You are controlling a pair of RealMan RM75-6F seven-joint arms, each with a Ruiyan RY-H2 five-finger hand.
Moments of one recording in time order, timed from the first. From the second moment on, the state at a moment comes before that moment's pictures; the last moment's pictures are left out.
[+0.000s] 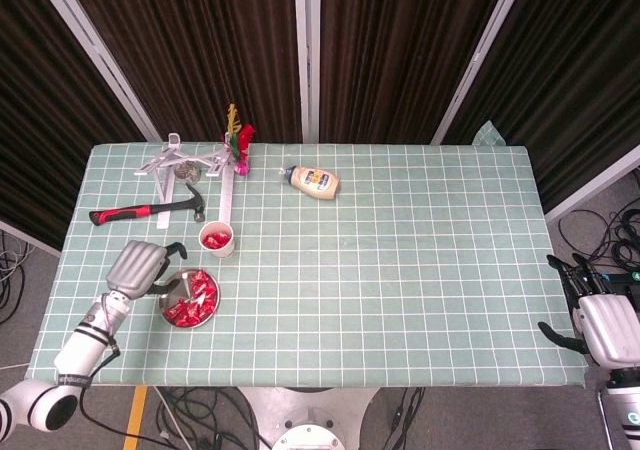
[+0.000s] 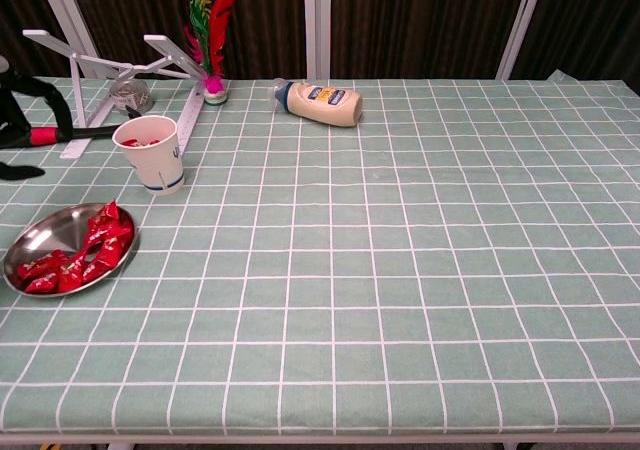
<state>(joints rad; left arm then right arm) -0.53 -1.29 -0.03 -1.51 1.34 1.07 0.06 0.11 -0.96 0.03 -1.65 -1.58 1.43 0.15</state>
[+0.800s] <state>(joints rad) -0.54 -1.46 0.01 -1.44 1.32 0.94 0.12 0.11 -0.95 0.03 -1.67 -1.56 1.43 0.13</state>
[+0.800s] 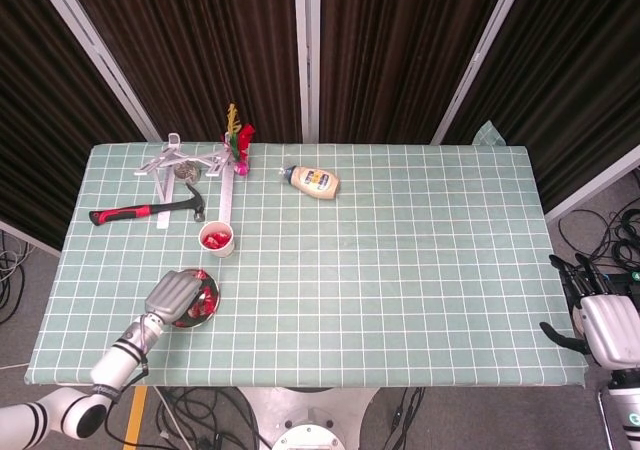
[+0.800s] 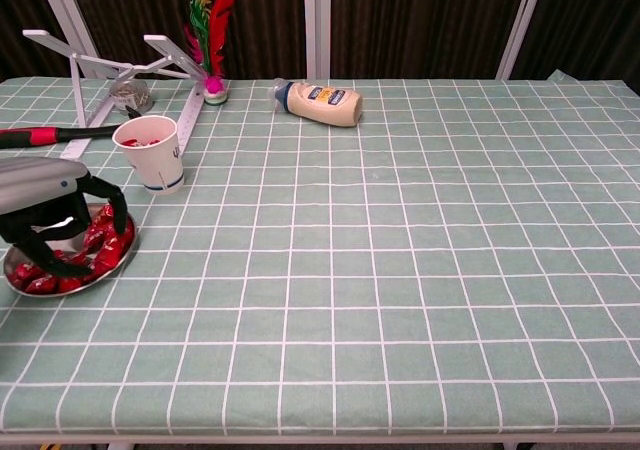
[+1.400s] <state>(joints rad) -0.52 -1.50 -0.01 -1.35 1.27 0.92 0.10 0.11 -0.95 0.04 -1.68 -1.56 1.44 0.12</state>
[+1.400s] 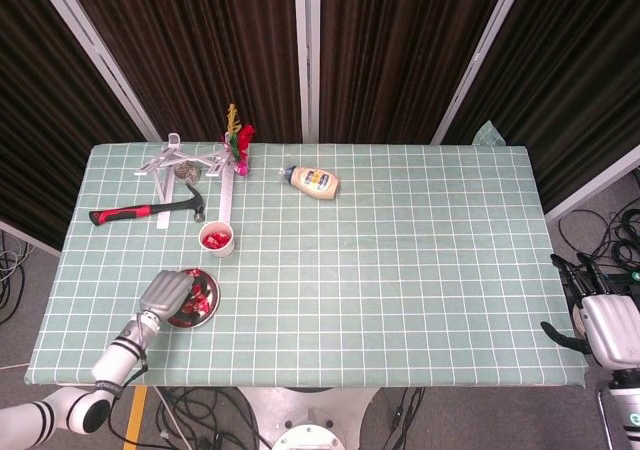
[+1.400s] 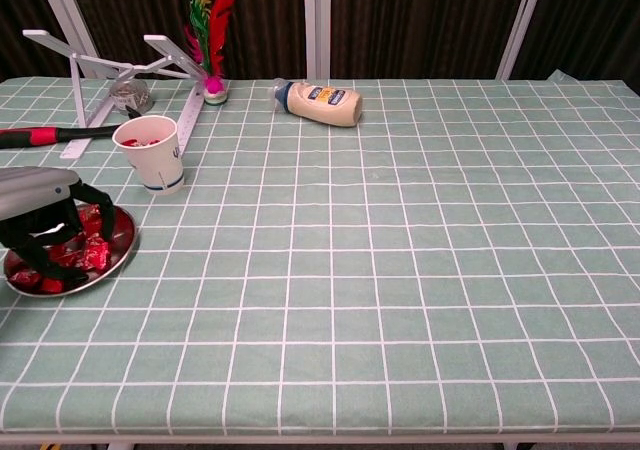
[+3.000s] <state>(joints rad) -0.53 -1.39 -0.10 -1.43 1.31 0.98 -0.01 0.11 -0.95 0.03 -1.68 -1.56 1.43 0.13</state>
